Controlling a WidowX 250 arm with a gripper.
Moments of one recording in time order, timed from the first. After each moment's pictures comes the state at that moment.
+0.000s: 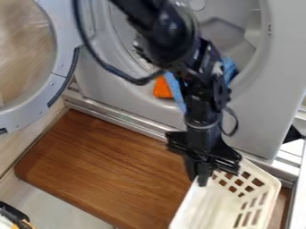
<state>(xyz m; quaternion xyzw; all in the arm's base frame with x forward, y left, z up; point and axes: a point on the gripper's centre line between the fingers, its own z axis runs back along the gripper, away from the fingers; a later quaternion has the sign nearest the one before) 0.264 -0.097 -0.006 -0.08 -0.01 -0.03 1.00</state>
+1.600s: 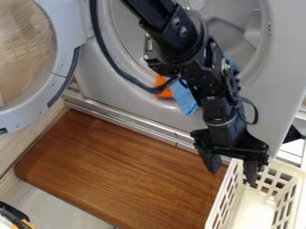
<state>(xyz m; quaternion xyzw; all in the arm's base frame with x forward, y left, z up) 0.287 -0.129 0.006 -0.16 -0.08 -0.05 0.98</state>
